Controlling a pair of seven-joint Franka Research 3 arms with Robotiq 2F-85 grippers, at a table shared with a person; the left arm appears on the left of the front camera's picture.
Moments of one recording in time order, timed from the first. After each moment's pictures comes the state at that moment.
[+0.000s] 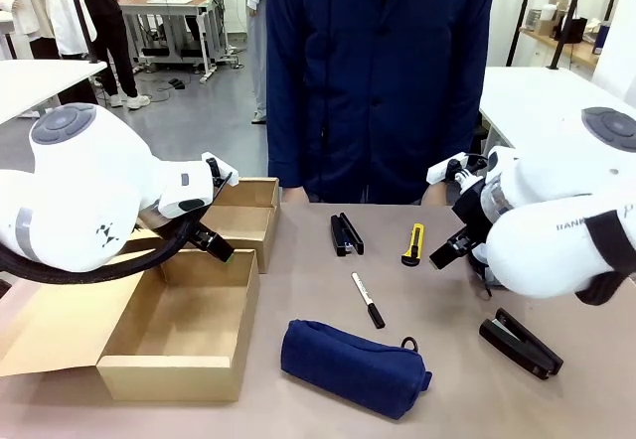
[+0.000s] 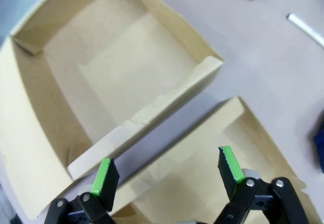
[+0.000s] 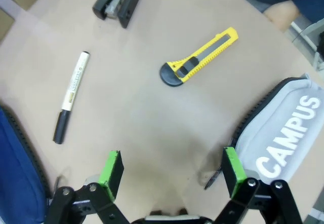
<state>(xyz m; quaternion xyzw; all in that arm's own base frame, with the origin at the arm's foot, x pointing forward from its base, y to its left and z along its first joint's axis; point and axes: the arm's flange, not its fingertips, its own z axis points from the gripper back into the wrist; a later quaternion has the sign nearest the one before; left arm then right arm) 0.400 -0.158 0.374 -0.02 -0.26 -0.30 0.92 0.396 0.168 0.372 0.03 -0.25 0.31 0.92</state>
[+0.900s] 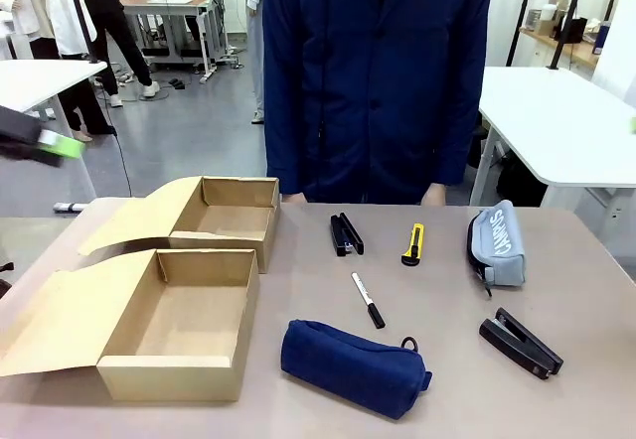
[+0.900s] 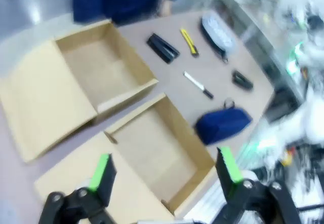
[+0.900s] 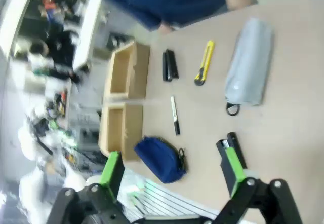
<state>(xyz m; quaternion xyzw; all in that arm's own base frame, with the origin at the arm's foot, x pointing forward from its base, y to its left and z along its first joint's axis) 0.316 0.094 0.534 -0.35 -0.34 -0.17 0.86 0.319 -0.124 0.552 0.41 -0.24 -0.08 0.88</state>
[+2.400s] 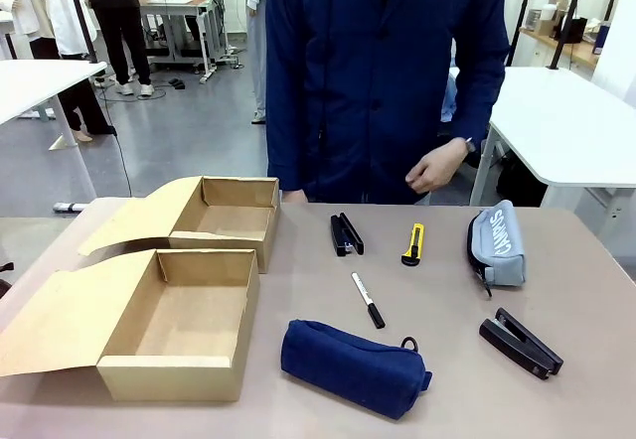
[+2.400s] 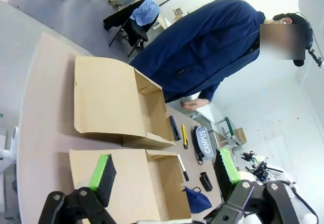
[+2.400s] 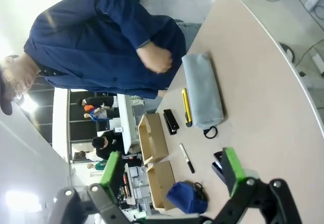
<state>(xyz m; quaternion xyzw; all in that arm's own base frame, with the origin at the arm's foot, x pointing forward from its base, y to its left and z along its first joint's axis) 0.263 0.267 0.442 -0.48 -0.42 0.13 0.76 0.258 -0.251 0.453 0.49 -0.27 -0.33 0.76</state>
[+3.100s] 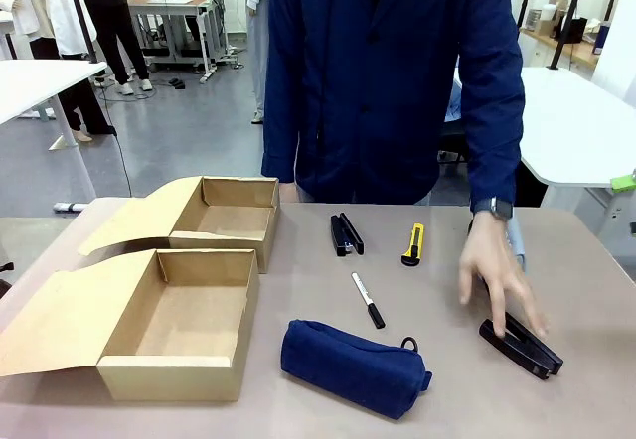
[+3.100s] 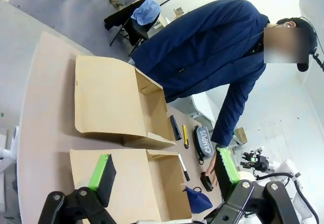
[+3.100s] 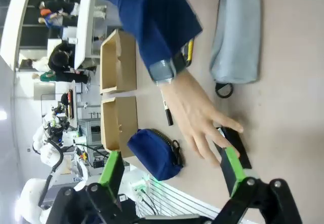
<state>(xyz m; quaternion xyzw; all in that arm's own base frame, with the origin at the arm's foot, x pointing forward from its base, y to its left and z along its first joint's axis) 0.264 0.266 0.442 -0.47 -0.42 0.13 0.76 0.333 -0.108 0.466 0.43 -0.18 -0.11 0.88</state>
